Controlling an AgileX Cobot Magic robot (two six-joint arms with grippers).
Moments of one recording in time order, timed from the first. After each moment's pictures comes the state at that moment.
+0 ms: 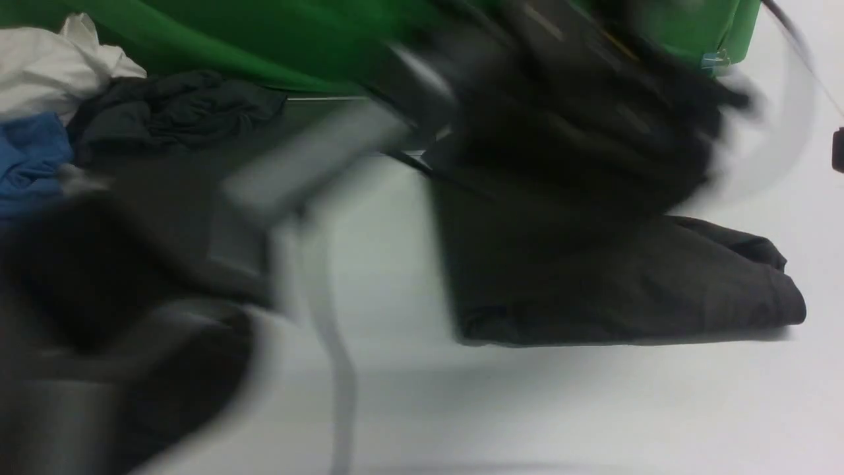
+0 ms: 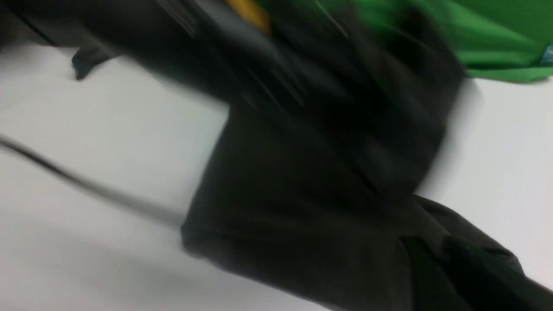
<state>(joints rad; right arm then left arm) 0.35 0.86 -0.97 0.00 0.78 0.04 -0.75 2.30 -2.12 -0.71 0.62 0.20</state>
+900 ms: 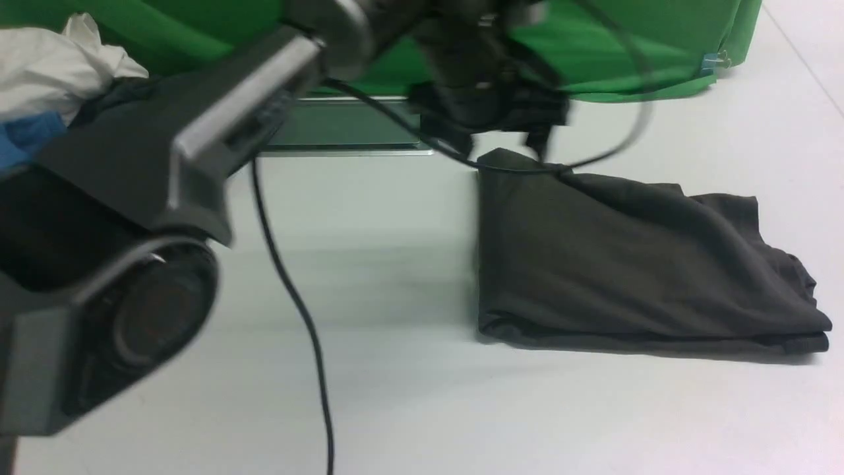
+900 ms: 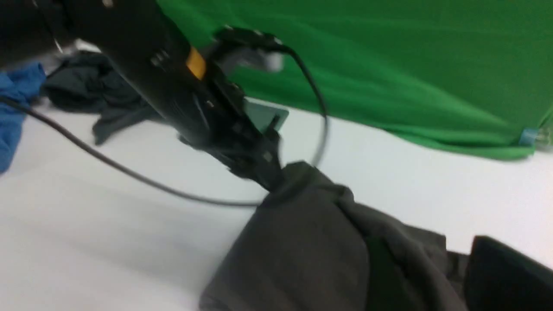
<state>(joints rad) 0.35 0.81 -1.00 0.00 0.71 0.02 -0.51 2.25 -2.20 -0.16 1.21 -0.16</state>
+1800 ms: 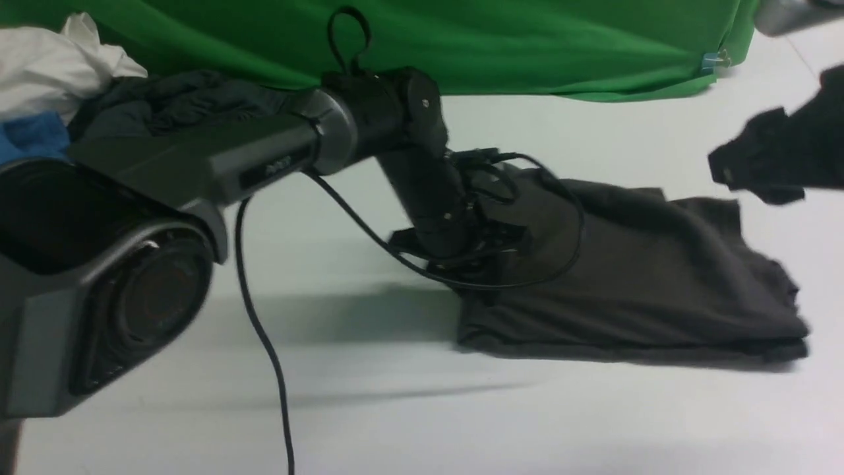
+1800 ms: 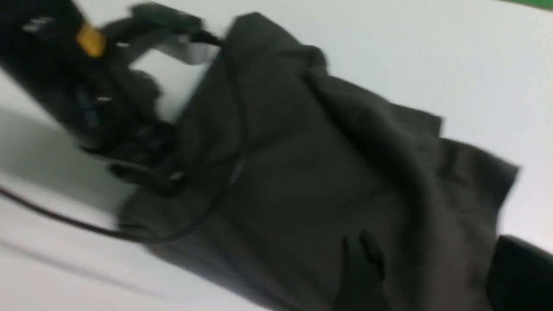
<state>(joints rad) 0.35 1.23 -1.12 -0.08 0.80 0.05 -0.46 2.26 -1.80 -0.37 1.11 0.03</state>
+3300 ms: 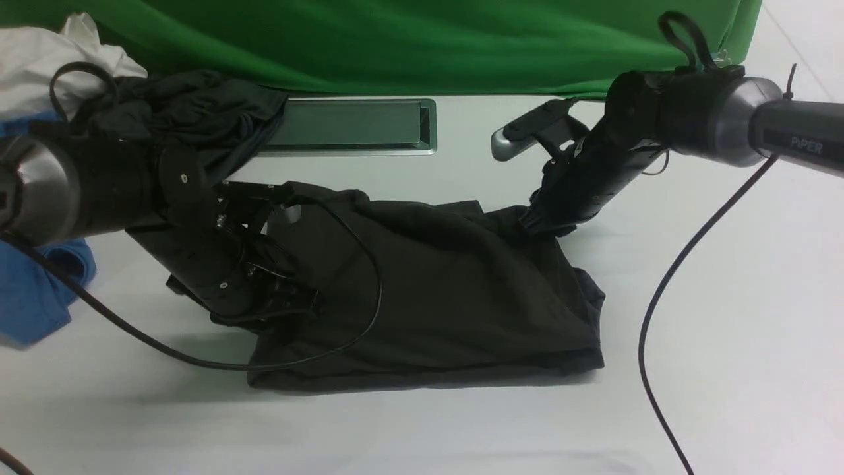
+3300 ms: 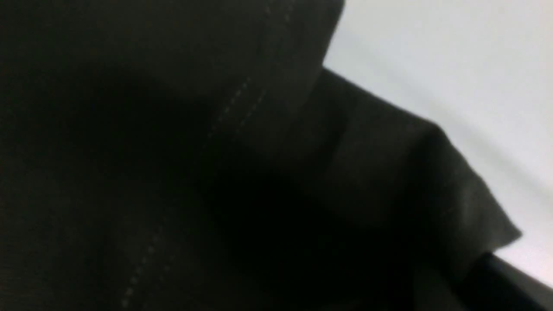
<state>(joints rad) 0.34 2.20 -1.64 0.18 0.72 -0.42 -0.18 1.79 -1.03 -0.21 0.69 0.26</state>
